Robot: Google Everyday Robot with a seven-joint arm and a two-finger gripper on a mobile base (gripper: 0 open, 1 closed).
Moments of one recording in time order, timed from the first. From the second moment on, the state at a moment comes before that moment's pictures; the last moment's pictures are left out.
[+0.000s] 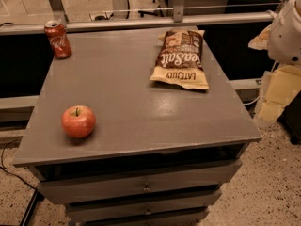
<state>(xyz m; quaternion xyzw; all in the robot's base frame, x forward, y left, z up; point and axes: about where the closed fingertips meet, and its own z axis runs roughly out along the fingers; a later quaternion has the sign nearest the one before) 0.438 -0.217 0.976 -0.60 0.78 -0.03 0.16</state>
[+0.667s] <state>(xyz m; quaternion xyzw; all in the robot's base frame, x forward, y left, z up) 0.468 -0.218 0.973 -0.60 0.77 -0.03 0.18</state>
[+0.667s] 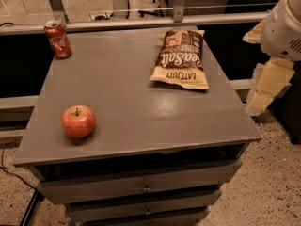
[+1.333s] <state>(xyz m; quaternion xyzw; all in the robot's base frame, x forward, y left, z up) 0.599 -0.205 0.956 -0.58 0.77 -0.04 0.28</state>
